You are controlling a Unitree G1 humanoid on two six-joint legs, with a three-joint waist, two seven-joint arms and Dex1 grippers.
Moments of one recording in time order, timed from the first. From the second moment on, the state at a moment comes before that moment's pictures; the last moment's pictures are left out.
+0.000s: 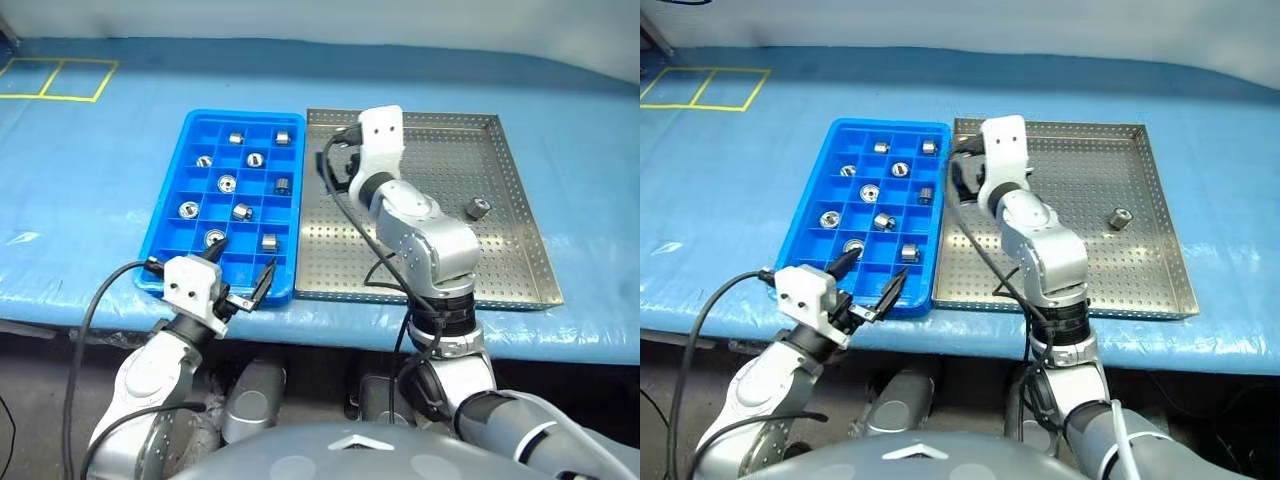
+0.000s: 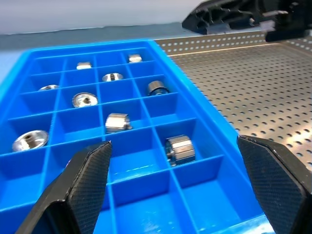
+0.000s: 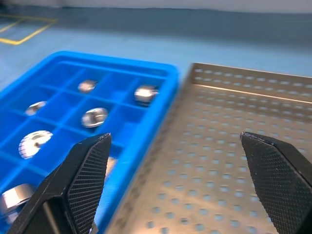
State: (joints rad) left arm 0.39 0.28 -0.07 -0.78 -0.24 0.43 -0.28; right arm -0.59 0.05 0.03 -0.19 0.13 0.92 -0.06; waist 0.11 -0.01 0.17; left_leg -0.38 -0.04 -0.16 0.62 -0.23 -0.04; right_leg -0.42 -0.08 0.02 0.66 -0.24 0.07
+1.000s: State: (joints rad) left arm 0.20 0.26 -0.25 -0.65 -0.24 0.46 -0.34; right arm -0.92 0.07 -0.33 0.86 -0.03 0.20 -0.90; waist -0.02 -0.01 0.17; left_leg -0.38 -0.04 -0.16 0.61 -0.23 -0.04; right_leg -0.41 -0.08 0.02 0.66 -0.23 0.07
